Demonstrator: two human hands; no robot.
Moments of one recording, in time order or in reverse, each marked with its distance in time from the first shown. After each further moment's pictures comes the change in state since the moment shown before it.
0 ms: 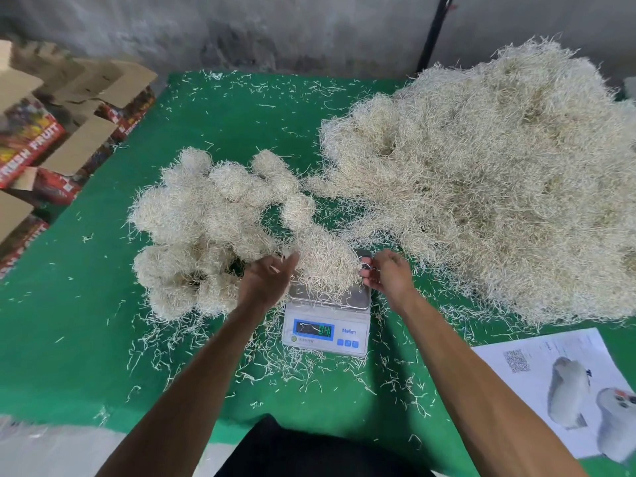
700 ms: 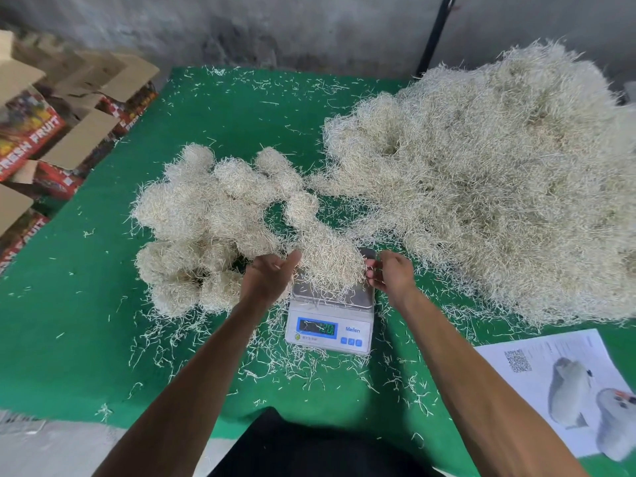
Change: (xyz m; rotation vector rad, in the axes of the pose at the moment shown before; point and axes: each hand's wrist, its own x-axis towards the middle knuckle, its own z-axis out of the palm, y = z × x) left_hand 0.005 -0.004 -0.006 0.014 -0.008 0.088; right_hand 0.001 -0.001 0.009 0.037 0.076 0.051
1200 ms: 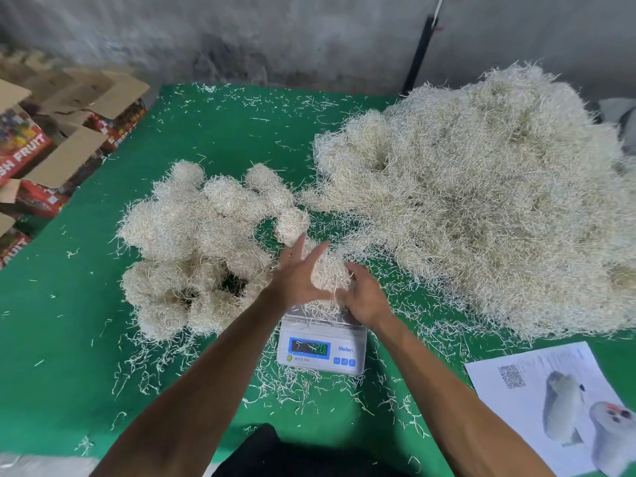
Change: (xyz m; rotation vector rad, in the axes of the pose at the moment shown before) left_hand 0.044 0.045 0.037 0.239 -0.353 0.258; right_hand -0.004 0.020 0.017 -0.881 -0.192 -0.398
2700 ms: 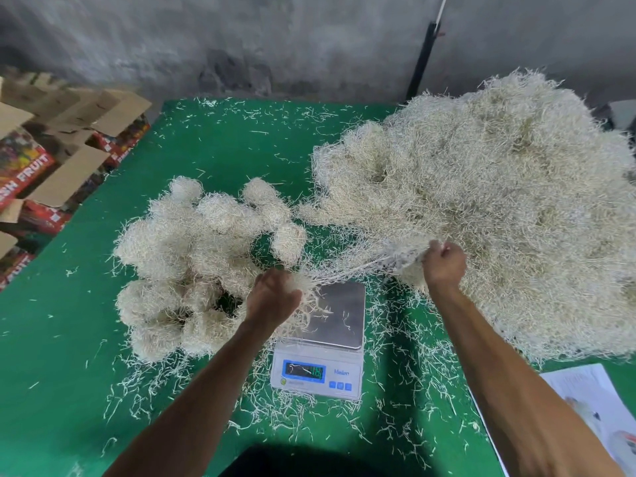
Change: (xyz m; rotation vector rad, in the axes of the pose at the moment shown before) left_hand -0.009 -0.008 -0.007 -0.122 0.260 -0.239; right_hand 0.075 0.035 -0.139 0.417 0.647 0.263
